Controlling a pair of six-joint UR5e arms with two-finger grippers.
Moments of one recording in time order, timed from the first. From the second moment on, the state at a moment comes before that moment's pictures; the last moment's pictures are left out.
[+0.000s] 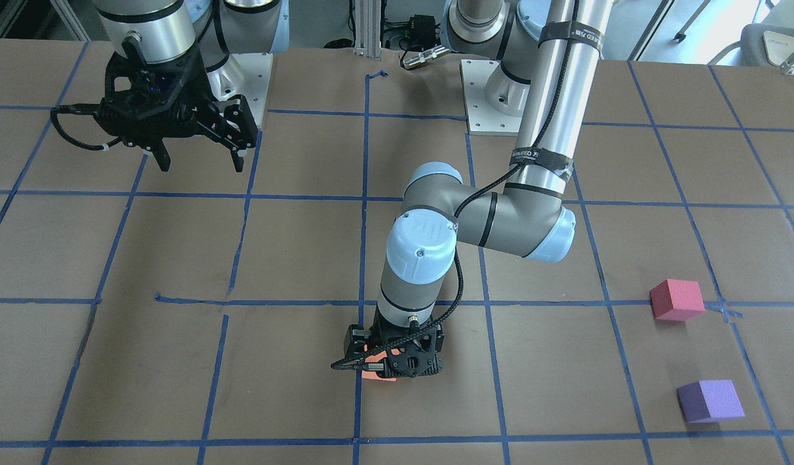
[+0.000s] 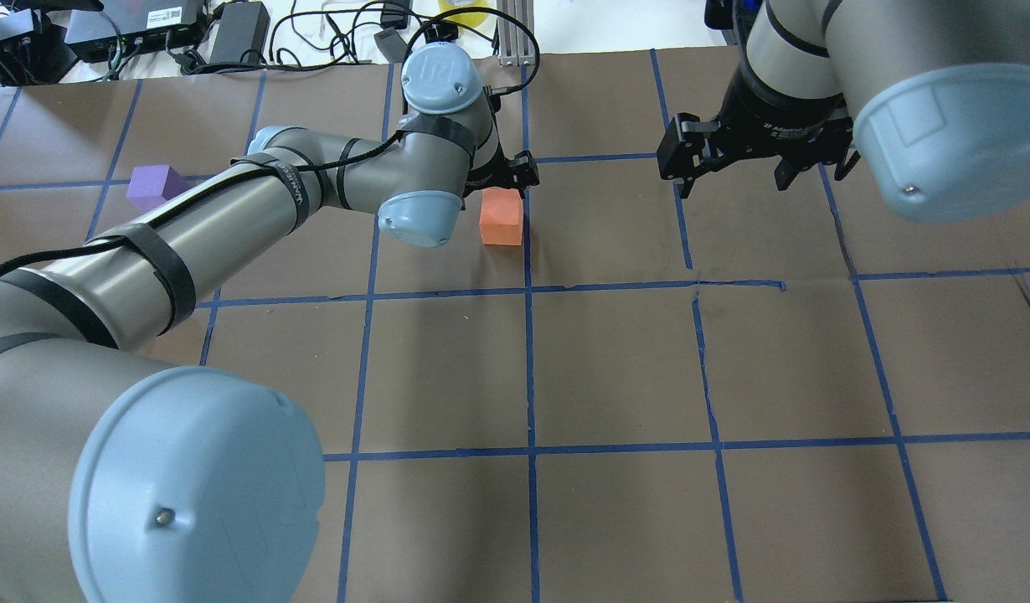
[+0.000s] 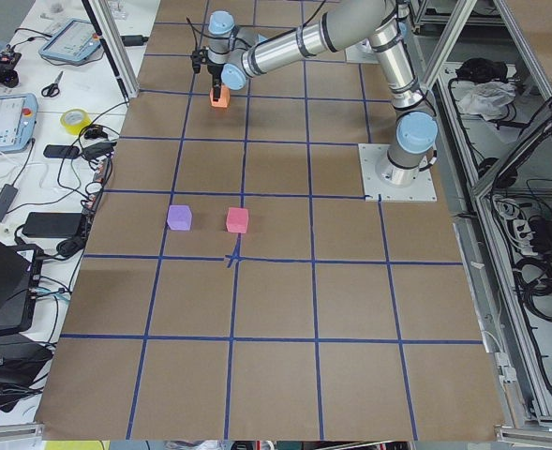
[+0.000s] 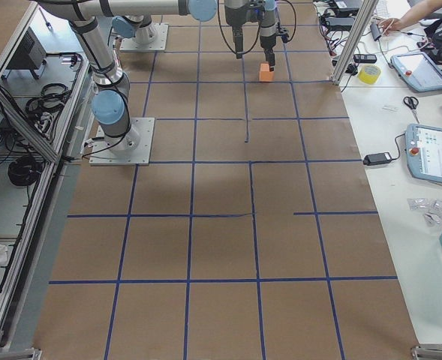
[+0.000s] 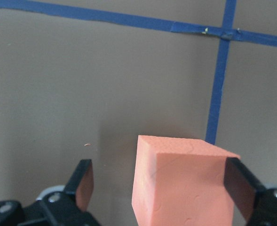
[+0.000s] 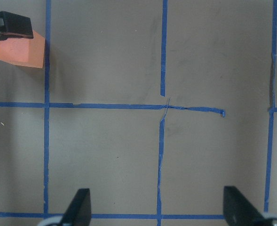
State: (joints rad) left arm -1.84 -2.21 -1.50 -0.78 1.54 -0.38; right arm 1.66 -1.61 1.63 -1.71 -1.60 0.06
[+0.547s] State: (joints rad) left arm -1.85 -2.23 -1.51 -0.78 1.54 -0.39; right arm 1.66 -1.62 1.63 -1.71 -1.60 0.05
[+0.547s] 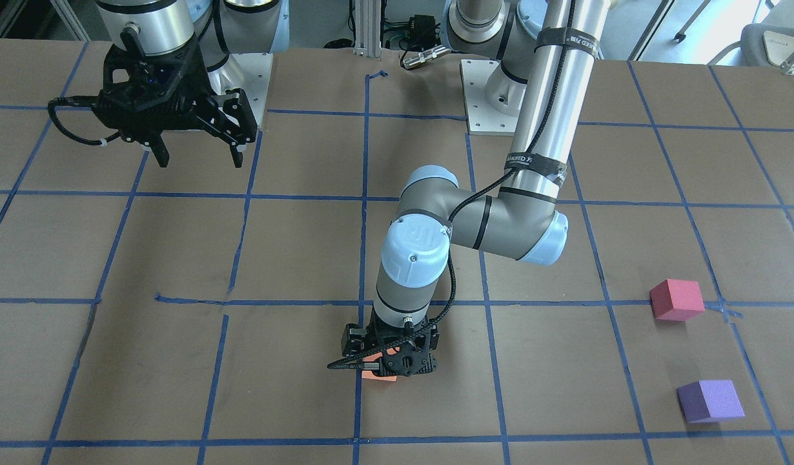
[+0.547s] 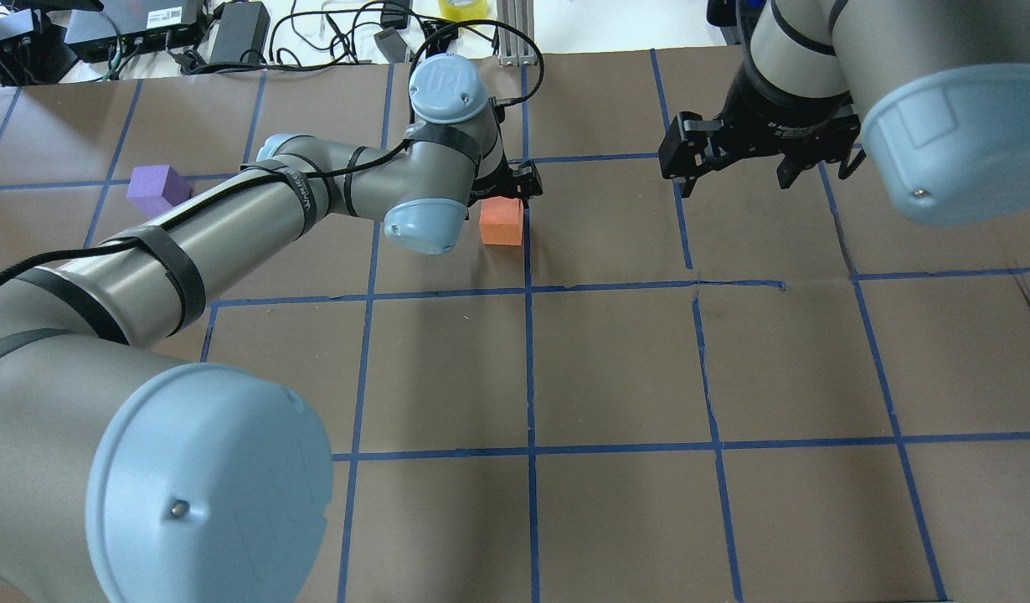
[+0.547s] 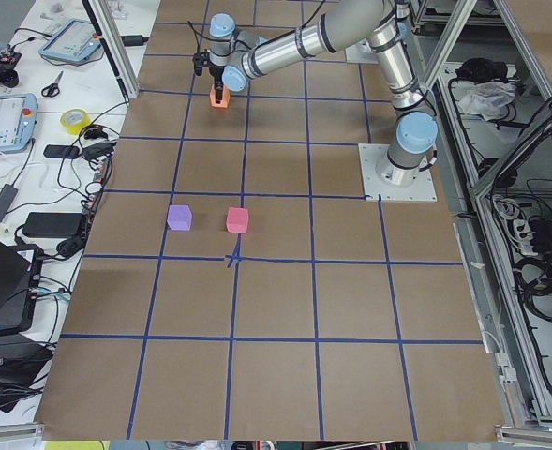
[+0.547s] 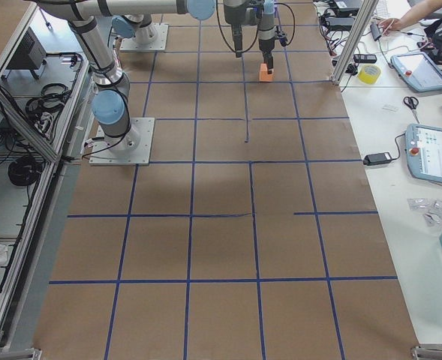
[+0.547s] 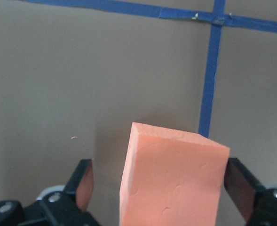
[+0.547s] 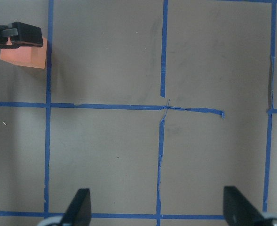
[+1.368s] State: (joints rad) left arm -1.75 -2.14 -1.52 -0.82 1.64 -0.27; right arm 1.66 -1.65 1.63 -1.65 -1.60 0.05
